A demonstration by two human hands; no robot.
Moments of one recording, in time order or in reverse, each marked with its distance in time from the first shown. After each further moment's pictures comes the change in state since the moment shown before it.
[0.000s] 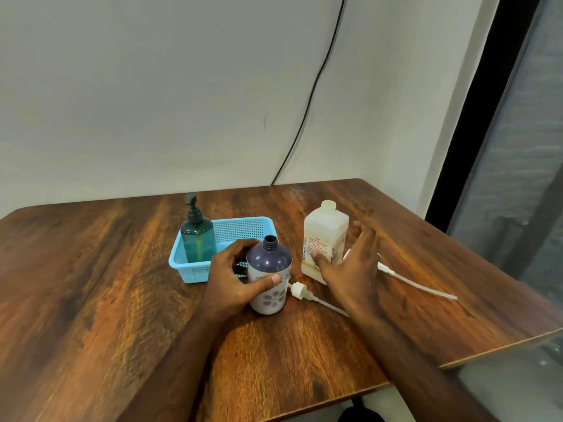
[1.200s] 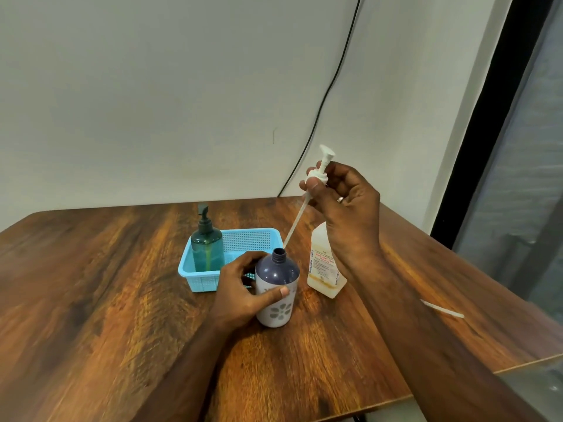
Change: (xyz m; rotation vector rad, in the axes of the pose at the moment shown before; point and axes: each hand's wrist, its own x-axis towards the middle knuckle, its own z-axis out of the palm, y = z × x) left_hand 0.000 0.000 -0.003 0.028 0.000 0.006; right_hand 0.019 -0.131 -0.041 0.887 -0.146 -0.196
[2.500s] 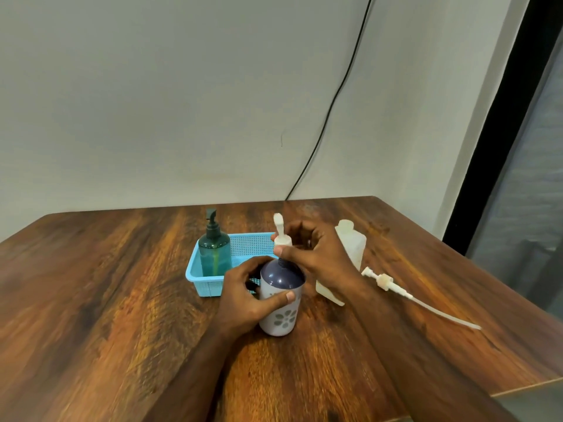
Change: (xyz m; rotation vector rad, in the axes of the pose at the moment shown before) left_hand 0.002 0.002 -0.003 -0.017 0.031 0.092; right_hand -0.011 0.070 -0.001 -0.188 -0.483 0.206
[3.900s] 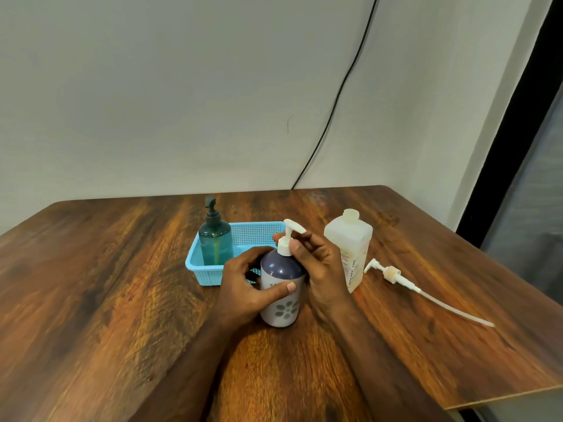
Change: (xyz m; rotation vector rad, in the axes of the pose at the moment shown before) left_hand -0.001 -0.003 0.005 -0.022 0.017 -0.015; right_hand -0.020 0.047 0.024 0.520 0.168 0.015
